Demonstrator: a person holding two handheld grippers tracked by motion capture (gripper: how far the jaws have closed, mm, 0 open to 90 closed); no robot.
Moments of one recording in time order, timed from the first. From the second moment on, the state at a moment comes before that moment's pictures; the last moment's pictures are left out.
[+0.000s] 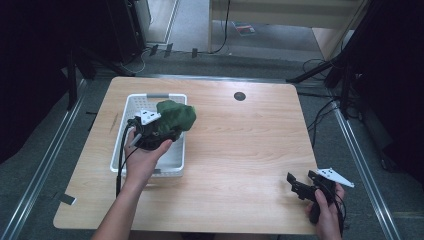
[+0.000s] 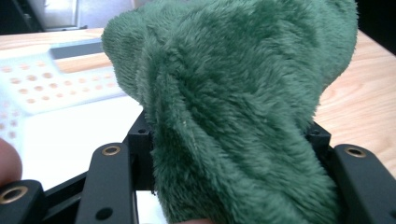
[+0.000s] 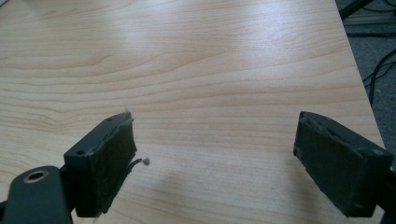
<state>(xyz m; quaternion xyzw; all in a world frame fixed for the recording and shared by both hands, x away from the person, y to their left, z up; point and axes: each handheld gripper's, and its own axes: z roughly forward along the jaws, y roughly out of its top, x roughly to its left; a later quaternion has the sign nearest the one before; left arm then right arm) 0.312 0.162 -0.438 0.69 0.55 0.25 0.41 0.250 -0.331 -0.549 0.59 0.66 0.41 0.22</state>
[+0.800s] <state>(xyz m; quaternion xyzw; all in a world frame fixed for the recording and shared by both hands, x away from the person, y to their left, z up) 0.360 0.217 -0.489 0.65 0.63 0.23 0.36 0.250 -0.331 -0.549 0.59 0.66 0.41 0.22</state>
